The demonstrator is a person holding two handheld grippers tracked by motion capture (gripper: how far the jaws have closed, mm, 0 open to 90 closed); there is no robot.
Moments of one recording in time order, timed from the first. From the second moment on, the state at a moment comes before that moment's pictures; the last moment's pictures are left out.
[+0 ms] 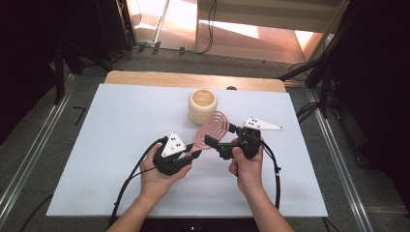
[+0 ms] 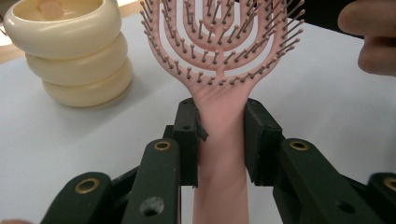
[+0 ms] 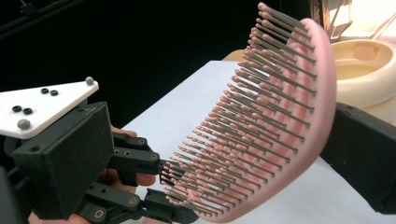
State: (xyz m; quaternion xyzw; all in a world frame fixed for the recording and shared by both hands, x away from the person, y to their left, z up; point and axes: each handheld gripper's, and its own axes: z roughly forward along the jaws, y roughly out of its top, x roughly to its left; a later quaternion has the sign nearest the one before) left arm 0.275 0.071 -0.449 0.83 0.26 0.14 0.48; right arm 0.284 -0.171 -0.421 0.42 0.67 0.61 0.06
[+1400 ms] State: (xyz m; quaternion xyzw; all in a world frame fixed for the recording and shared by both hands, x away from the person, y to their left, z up) left arm 0.267 0.060 -0.454 0.83 0.25 0.17 0.47; right arm 0.288 -0.168 -0.439 0.50 0.60 0.62 0.00
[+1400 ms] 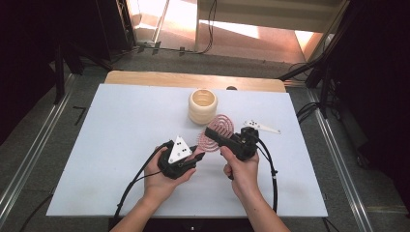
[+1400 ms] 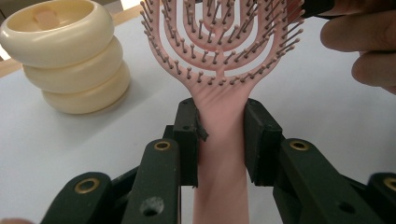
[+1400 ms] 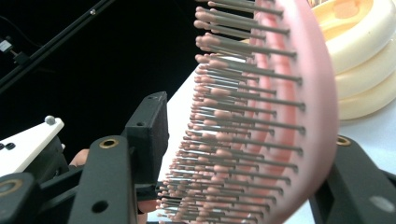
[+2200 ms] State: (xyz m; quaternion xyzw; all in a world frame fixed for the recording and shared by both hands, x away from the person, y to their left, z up) left arm 0.267 0.059 -0.457 0.83 0.25 0.17 0.47; right arm 0.286 -0.171 -0.441 0.48 0.60 0.63 -0.01
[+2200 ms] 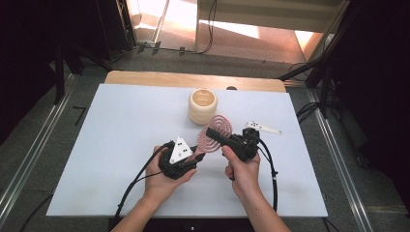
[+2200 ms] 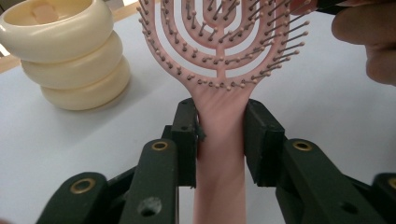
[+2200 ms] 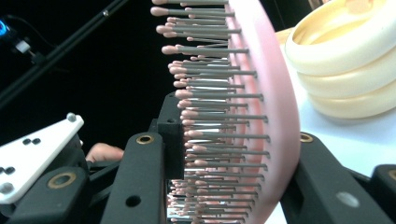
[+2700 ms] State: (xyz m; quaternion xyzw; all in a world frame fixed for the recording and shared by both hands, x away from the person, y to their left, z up) left arm 0.273 0.079 -0.451 0.79 0.26 0.12 0.54; right arm 0.282 -0.174 -0.437 0.46 0.62 0.63 0.02
